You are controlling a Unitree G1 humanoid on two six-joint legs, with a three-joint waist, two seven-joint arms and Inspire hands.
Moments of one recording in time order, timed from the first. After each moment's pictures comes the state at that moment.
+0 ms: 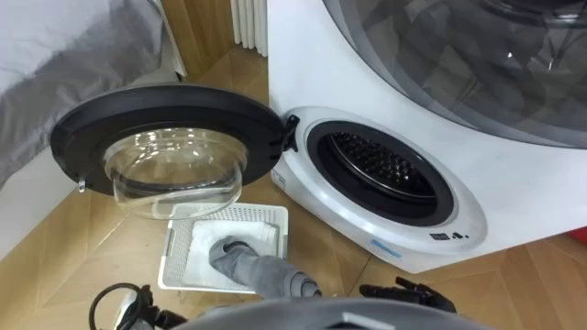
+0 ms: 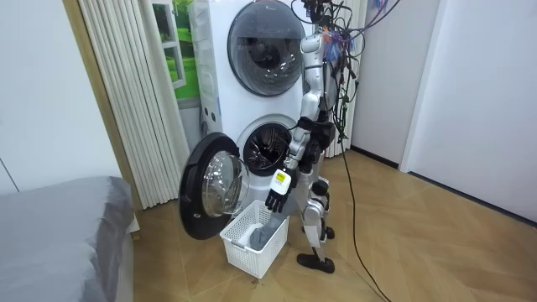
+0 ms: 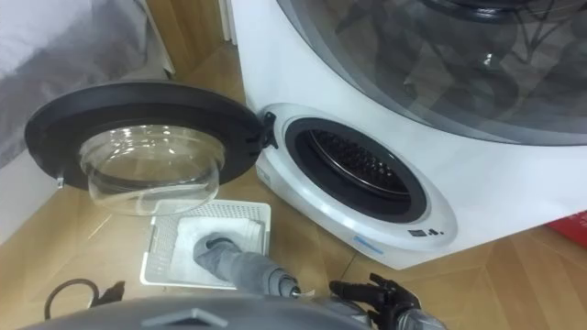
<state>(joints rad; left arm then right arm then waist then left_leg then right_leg) 0.15 0.18 0.07 1.12 0.31 0.04 0.18 0.05 -0.20 0.05 1.31 0.34 0.00 0.19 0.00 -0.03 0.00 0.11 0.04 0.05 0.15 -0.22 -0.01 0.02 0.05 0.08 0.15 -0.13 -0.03</state>
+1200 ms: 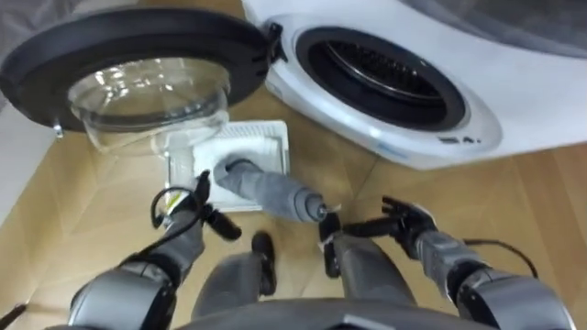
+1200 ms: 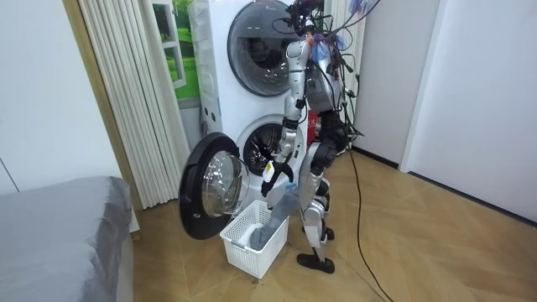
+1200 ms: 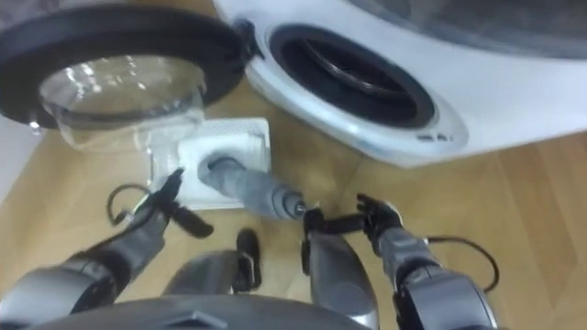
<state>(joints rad) -0.33 0.10 -0.26 1.32 0.48 -0.07 0.26 -0.29 -0.16 0.24 1.36 0.22 -0.06 0.02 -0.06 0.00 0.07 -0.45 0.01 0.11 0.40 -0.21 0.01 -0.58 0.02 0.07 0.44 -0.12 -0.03</state>
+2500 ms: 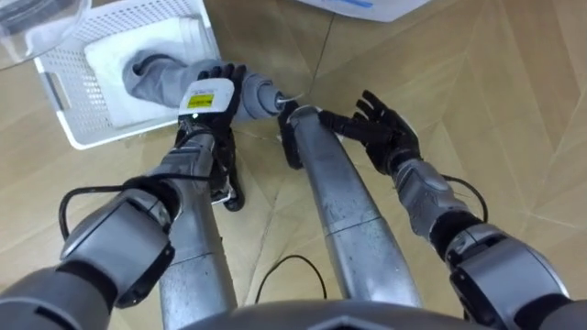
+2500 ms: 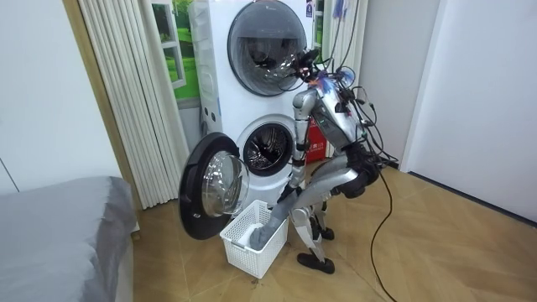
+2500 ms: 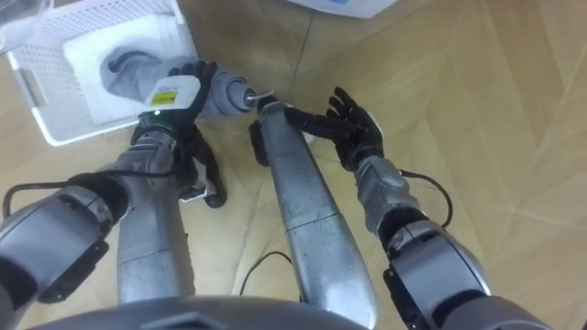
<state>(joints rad) -0.60 0.20 -0.65 1.32 0.66 -0.12 0.46 -0.42 -0.16 0.45 1.20 0.88 -0.24 0.13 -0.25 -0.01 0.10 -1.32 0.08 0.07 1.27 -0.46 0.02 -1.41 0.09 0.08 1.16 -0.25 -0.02</state>
